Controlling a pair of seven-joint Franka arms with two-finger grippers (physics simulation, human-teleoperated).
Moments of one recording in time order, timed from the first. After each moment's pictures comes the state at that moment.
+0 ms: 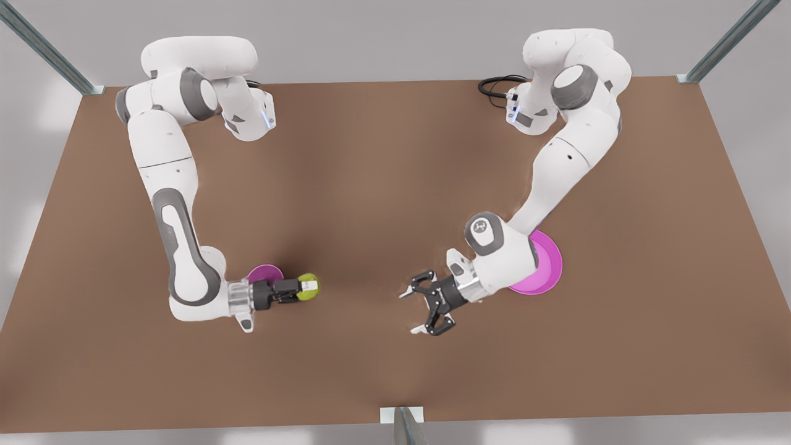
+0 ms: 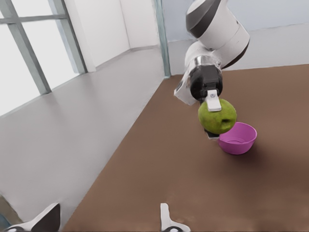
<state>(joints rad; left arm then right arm) 0.10 0.95 -0.83 -1.29 -0.32 2.73 1.50 -0.04 0.85 0.19 -1.42 1.23 1.75 -0.68</state>
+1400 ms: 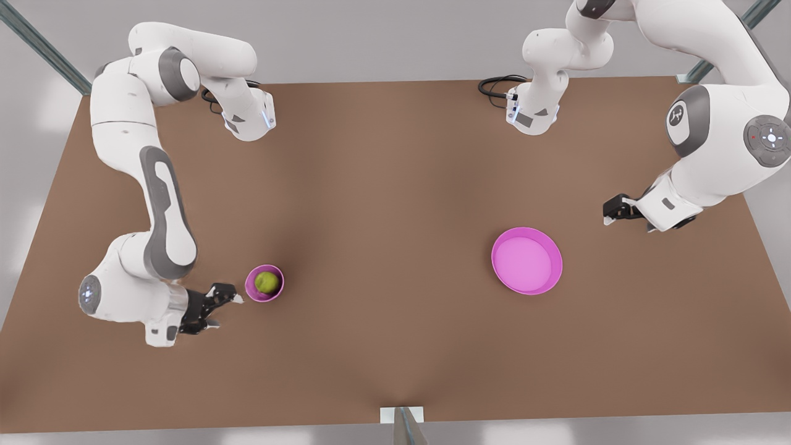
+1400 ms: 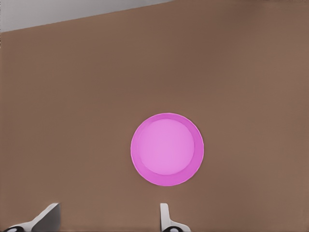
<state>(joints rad) -0.09 0.20 0.04 -1.38 -0.03 1.54 0.14 -0.15 0.67 0.24 -1.20 0.22 1.90 -0.72</state>
